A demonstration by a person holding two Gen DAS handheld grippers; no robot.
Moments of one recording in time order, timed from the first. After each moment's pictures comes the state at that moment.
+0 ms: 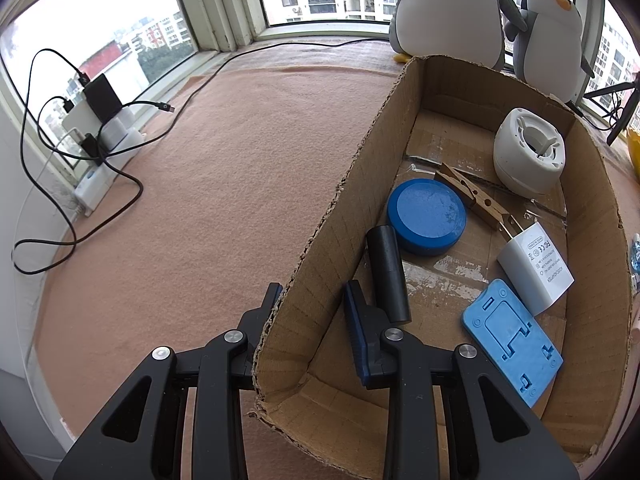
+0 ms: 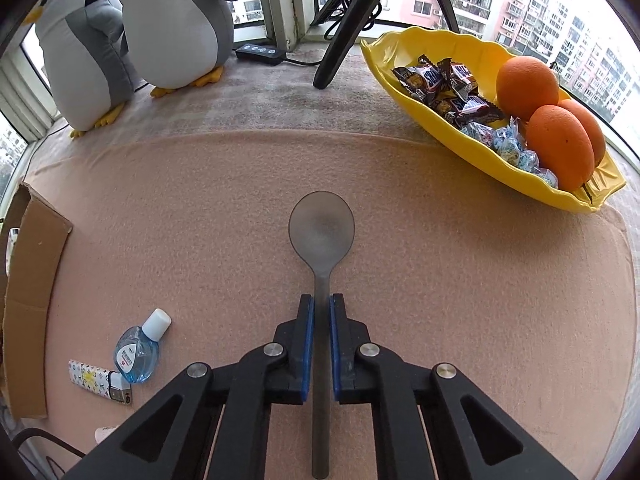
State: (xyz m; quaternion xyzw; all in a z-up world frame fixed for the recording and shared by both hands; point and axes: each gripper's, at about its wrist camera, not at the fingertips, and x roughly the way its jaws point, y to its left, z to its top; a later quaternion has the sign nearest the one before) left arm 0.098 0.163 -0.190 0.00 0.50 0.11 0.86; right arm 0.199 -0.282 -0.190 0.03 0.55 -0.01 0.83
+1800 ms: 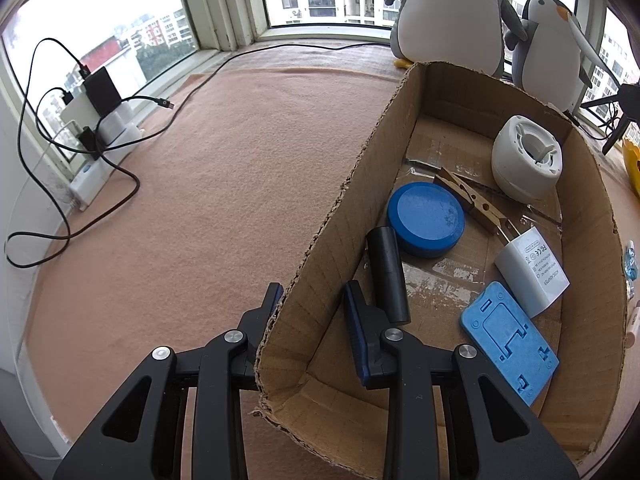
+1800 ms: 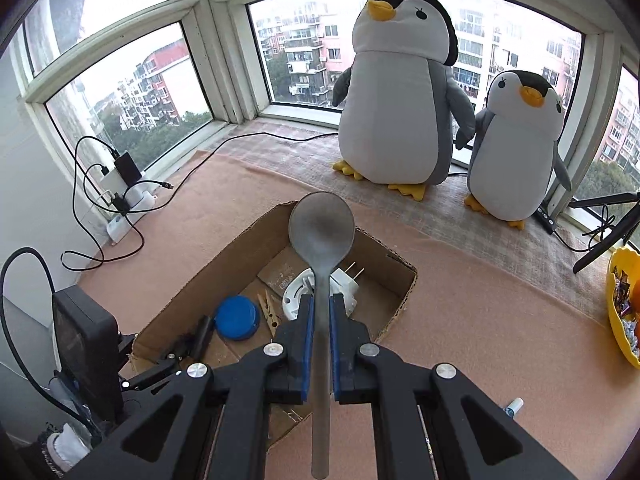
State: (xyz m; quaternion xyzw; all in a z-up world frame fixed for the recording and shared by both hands) left arm 0.098 0.162 -0.191 -0.01 0.49 0.11 0.86; right arm 0.171 0.010 -0.082 -0.05 0.43 0.22 0.87
